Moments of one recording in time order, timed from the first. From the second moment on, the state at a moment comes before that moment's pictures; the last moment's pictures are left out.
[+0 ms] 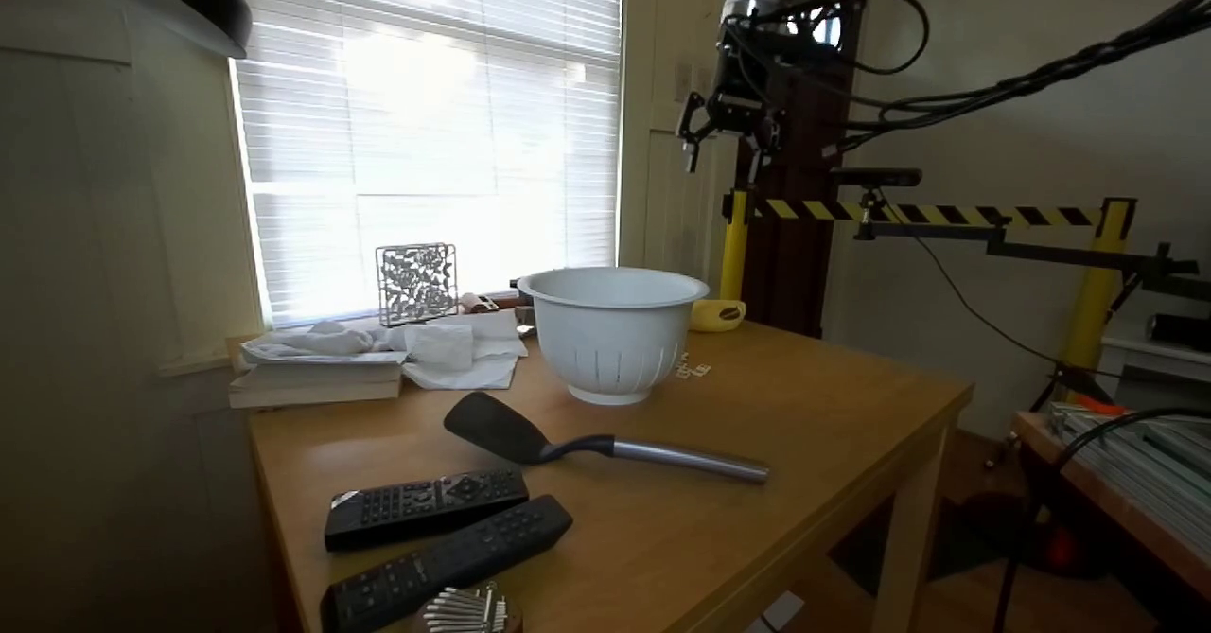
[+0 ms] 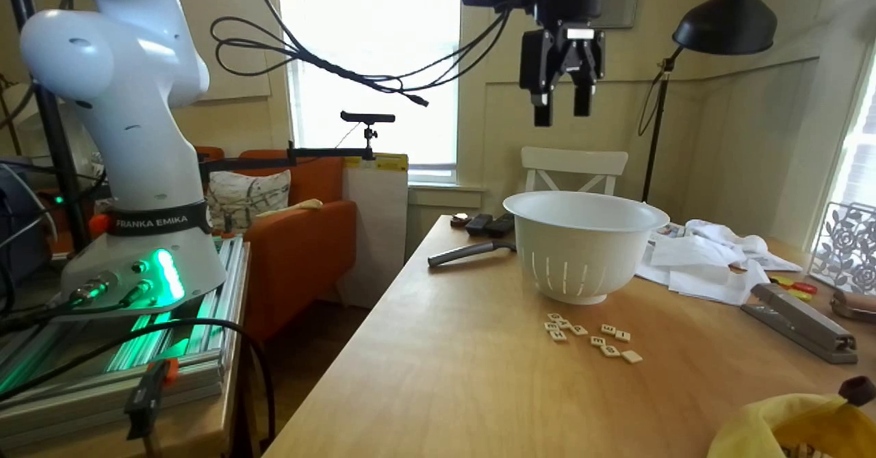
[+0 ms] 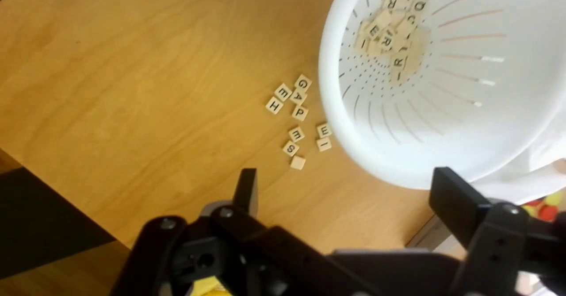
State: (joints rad) arm -0.33 0.07 -0.25 -2.00 0.12 2.16 0.66
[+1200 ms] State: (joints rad) arm -0.34 0.46 -0.34 -1.66 0.15 2.13 0.76
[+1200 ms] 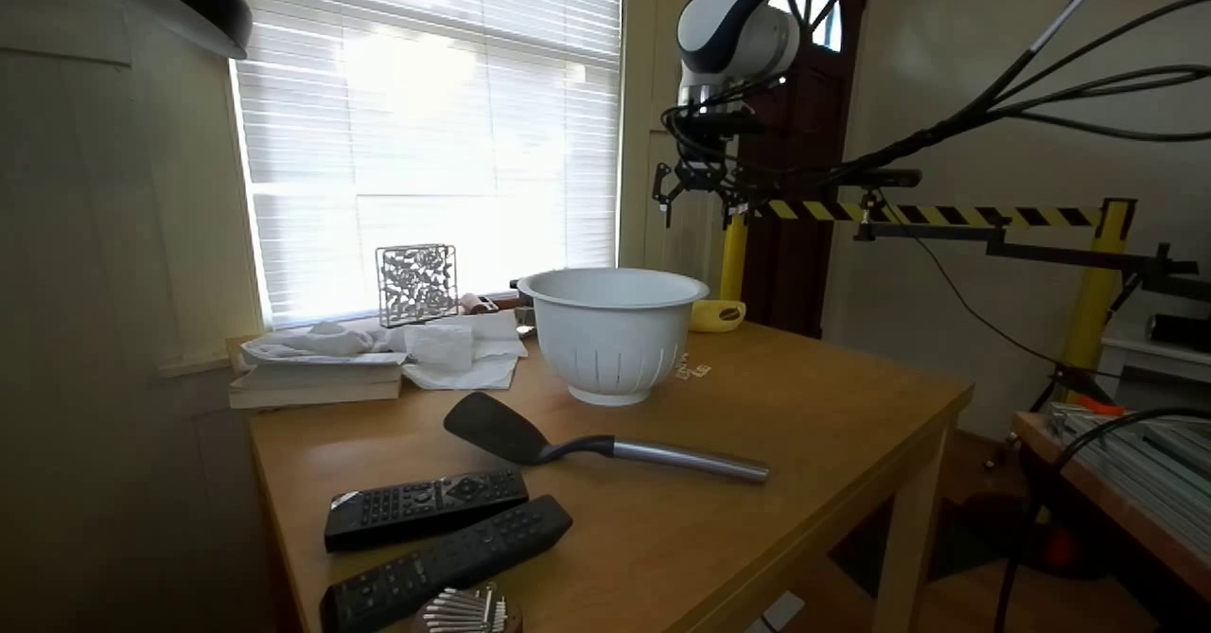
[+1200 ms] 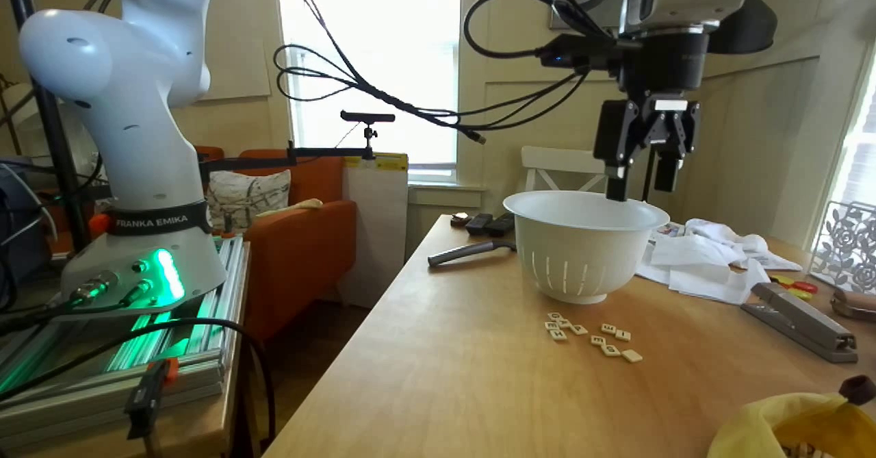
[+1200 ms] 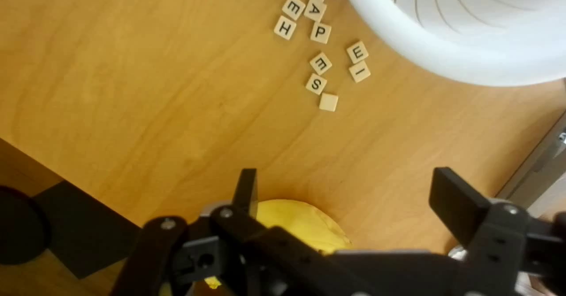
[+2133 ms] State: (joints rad) arm -0.40 0.82 -0.37 -1.29 0.13 2.04 0.72
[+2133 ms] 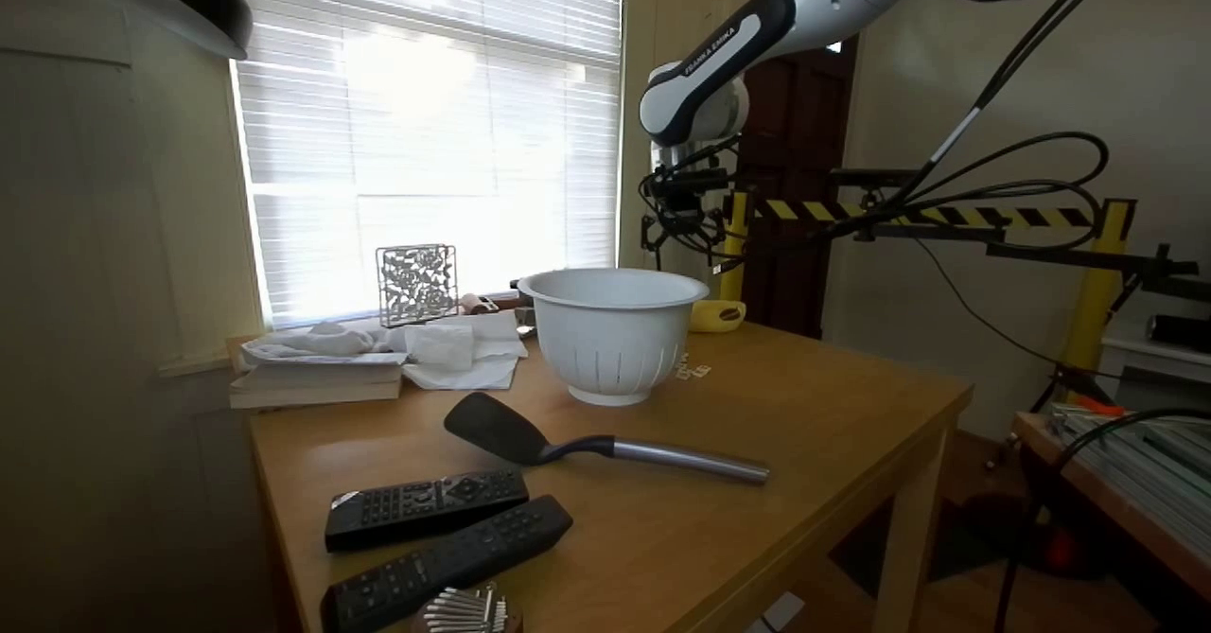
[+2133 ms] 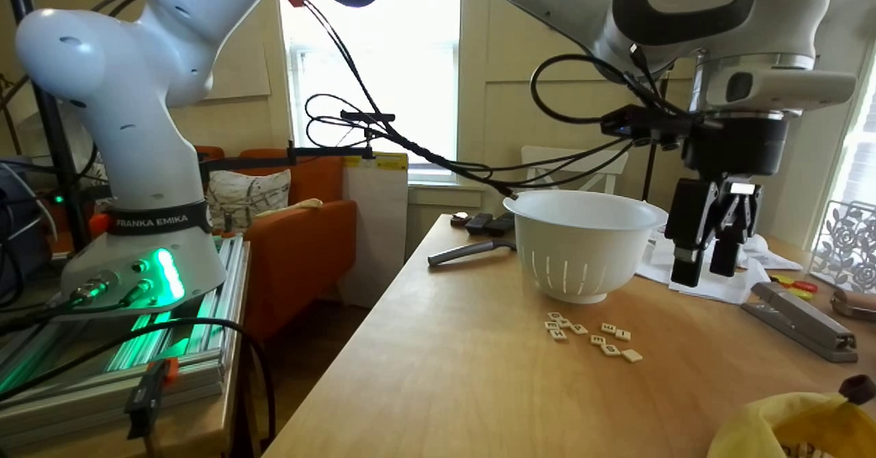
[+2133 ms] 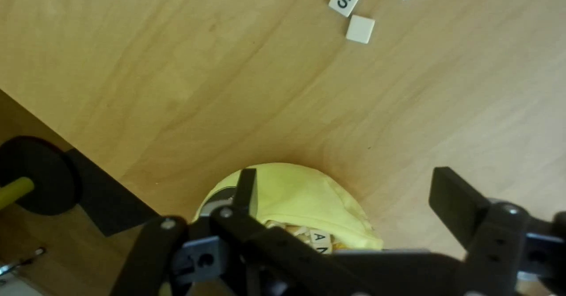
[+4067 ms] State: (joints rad) arm -0.72 1.08 -0.11 -0.99 0.18 2.02 -0.37
